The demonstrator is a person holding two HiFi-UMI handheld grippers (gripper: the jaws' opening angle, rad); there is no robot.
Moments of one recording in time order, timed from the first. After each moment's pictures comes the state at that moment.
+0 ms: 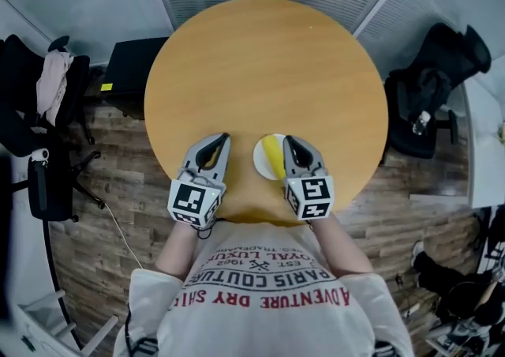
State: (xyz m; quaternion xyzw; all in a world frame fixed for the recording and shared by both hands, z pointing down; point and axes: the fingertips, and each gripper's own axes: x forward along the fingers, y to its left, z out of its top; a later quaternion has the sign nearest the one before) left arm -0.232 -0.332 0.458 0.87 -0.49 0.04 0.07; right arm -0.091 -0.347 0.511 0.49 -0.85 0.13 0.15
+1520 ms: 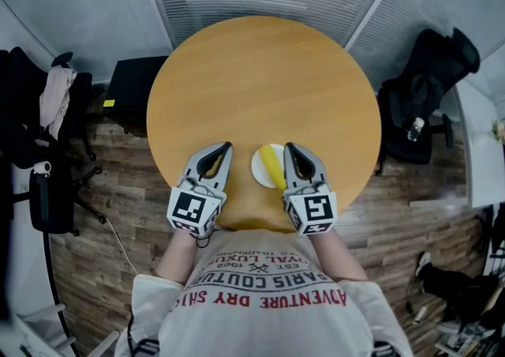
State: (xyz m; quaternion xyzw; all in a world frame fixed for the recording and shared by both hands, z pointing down) left arm -0.219 -0.317 0.418 0.88 -0.47 0.02 0.03; right arm -0.090 -0.327 0.437 0.51 -0.86 0.05 0.07
